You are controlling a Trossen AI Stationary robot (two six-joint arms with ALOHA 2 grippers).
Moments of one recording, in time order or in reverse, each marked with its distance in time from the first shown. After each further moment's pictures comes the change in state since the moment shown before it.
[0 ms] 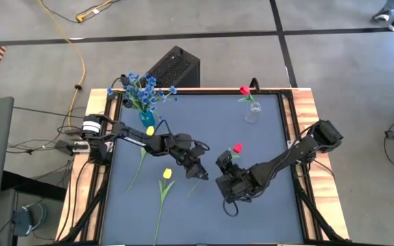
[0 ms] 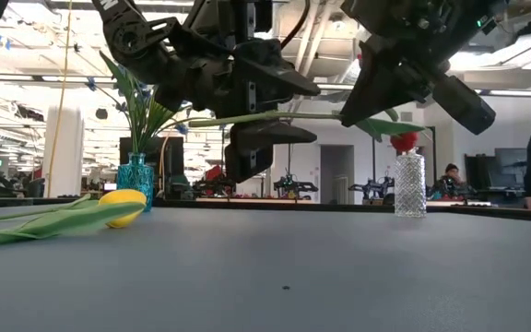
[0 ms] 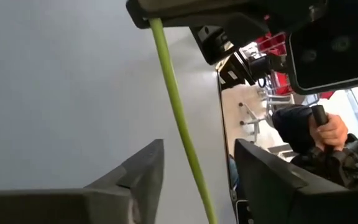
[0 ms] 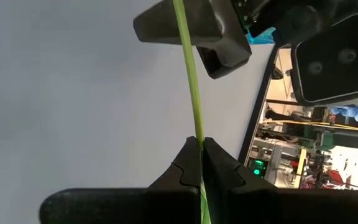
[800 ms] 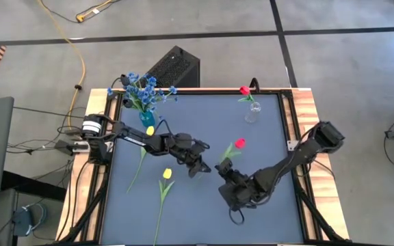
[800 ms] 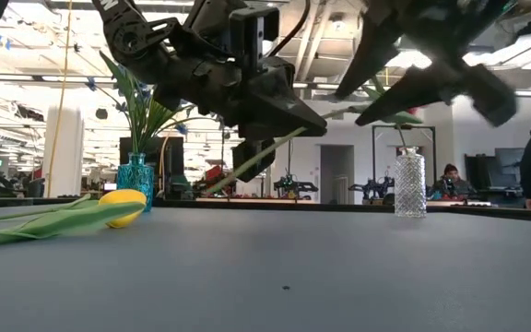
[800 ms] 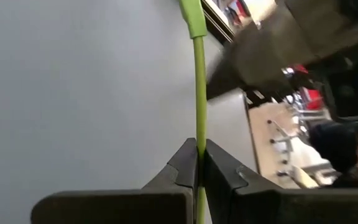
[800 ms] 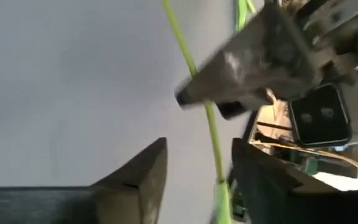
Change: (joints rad) left arm 0.000 -0.001 0.000 0.001 -0.152 0.102; right arm 0.077 -0.003 0.000 0.042 0.002 -0.058
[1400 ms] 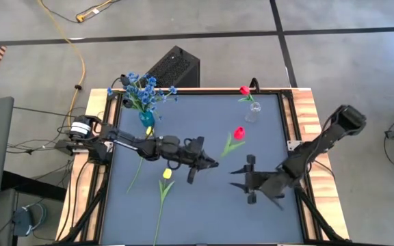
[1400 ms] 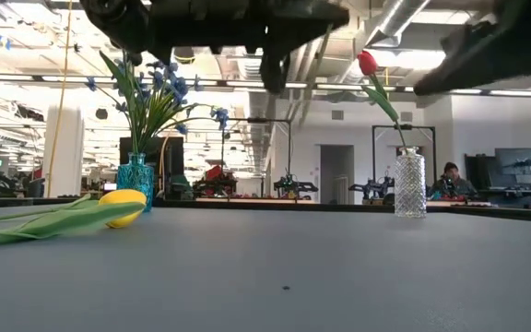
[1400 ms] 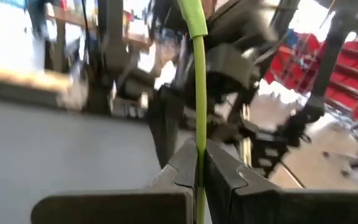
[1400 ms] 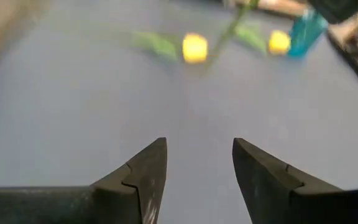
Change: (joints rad) left arm -0.099 -0.112 0.001 0.284 -0.282 0.421; right arm 0.091 -0.427 -0.544 0.618 -0.191 0.674
